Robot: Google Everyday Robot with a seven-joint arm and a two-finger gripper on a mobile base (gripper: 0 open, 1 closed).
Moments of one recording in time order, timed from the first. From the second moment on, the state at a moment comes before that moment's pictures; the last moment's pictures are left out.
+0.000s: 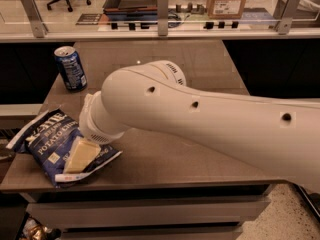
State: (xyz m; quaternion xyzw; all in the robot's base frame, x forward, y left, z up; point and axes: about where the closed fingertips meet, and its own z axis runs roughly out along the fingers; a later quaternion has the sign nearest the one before) arm 0.459 0.184 0.837 -0.65 0.65 0.13 0.36
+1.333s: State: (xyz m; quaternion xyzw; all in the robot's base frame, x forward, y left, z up) arm 0.402 0.179 0.848 -0.67 0.63 0.15 0.36
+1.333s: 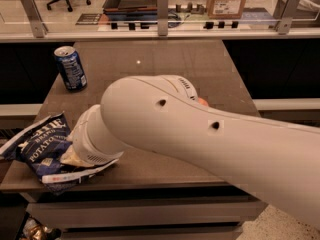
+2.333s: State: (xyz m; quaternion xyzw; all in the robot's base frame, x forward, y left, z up) arm 0.417 0.172 0.867 -0.67 0.63 0.14 0.36
